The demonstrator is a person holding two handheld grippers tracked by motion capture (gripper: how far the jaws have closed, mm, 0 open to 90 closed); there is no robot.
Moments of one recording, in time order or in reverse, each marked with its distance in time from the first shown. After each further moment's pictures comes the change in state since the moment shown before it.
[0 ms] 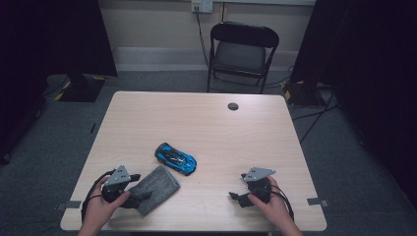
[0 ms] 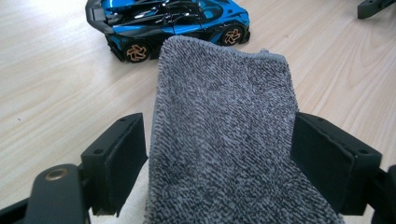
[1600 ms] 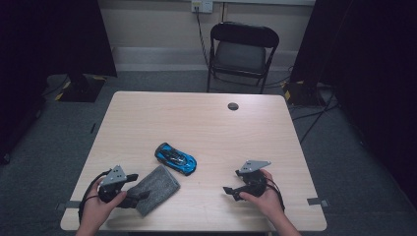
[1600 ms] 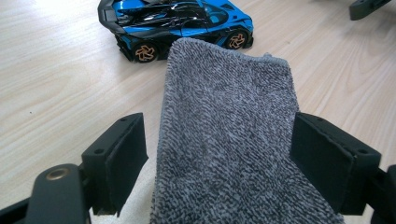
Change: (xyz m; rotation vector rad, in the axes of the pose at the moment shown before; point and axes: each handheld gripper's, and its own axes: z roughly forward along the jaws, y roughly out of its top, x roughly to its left) left arm 0.004 -0.004 -0.006 -0.026 -0.002 -0.033; right arm -0.003 0.025 0.012 -0.005 0.059 0.075
